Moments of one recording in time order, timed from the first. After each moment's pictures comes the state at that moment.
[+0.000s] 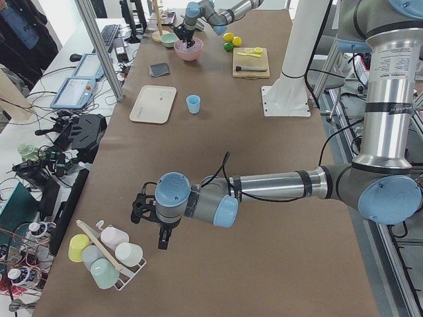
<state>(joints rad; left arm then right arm) -1.62 -1.58 -1.46 -1.95 -2.37 -0.10 0.89 -1.19 1.57 -1.49 1.72 0.09</state>
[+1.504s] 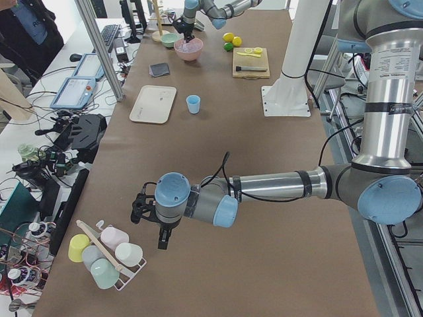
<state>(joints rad) -1.62 -1.58 -1.46 -1.95 -2.37 -0.10 0.93 -1.18 1.64 -1.59 1.78 0.08</state>
